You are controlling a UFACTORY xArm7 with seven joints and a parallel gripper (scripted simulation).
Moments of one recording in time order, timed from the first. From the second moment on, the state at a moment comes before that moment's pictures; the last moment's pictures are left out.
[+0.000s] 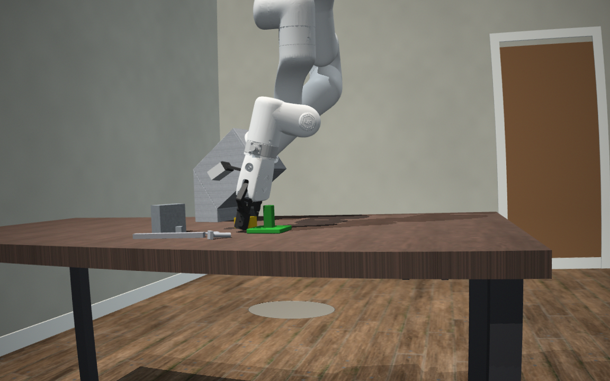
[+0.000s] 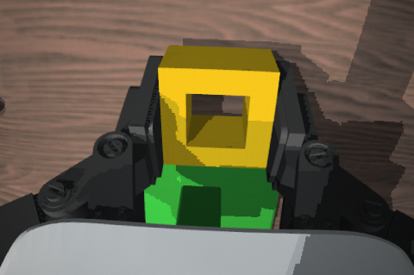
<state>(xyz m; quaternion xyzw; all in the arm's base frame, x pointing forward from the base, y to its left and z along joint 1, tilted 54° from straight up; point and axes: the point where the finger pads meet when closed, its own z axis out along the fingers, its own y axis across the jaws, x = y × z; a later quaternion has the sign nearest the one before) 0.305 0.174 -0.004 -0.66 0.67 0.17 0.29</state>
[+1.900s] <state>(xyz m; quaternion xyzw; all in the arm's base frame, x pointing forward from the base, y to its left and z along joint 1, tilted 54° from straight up) 0.306 0.170 -0.003 -0.66 0.67 0.17 0.29</state>
